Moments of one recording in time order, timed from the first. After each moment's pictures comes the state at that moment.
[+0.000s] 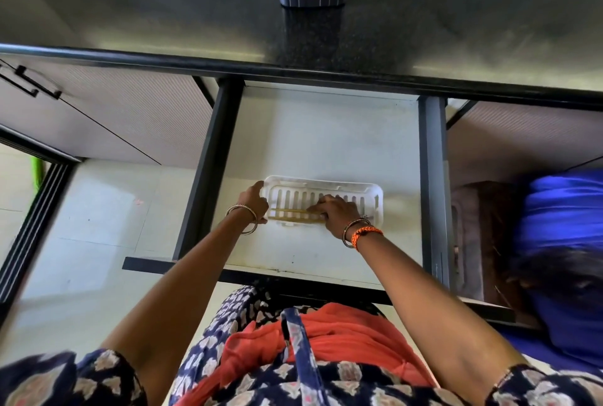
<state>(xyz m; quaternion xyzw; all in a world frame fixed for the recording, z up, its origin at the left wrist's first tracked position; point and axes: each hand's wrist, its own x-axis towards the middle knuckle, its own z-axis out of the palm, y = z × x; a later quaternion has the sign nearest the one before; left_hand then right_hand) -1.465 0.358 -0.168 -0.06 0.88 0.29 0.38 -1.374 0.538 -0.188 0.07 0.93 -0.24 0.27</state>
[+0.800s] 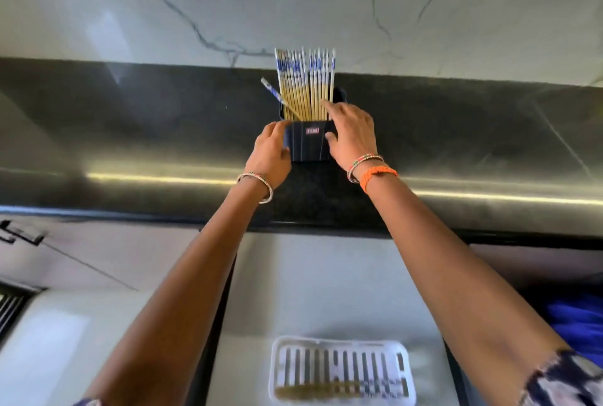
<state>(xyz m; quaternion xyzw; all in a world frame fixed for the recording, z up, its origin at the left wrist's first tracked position) -1.719 0.475 0.026 0.26 0.90 0.36 0.00 -1.680 0.635 0.034 0.11 0.97 -0.12 -0.19</state>
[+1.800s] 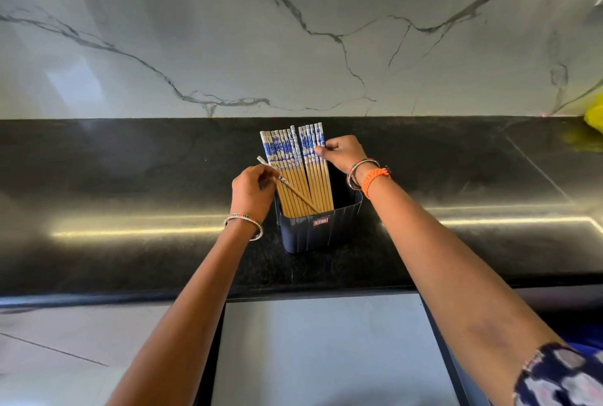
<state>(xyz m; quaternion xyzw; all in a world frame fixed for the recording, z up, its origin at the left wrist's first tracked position) -1.763 0.496 0.032 0.19 0.84 0.50 -0.03 -1.737 0.684 0.063 0.26 0.86 -0.43 -0.09</state>
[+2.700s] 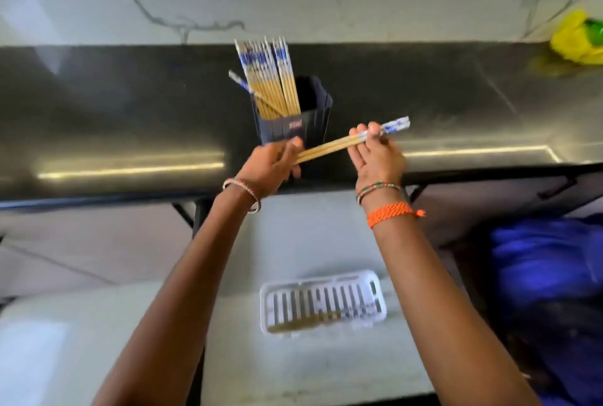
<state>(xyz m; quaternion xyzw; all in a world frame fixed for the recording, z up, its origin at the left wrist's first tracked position) -1.617 0.461 0.026 0.32 0.83 0.43 0.18 -1.529 0.606 0.030 0.34 0.30 -0.81 -0.37</state>
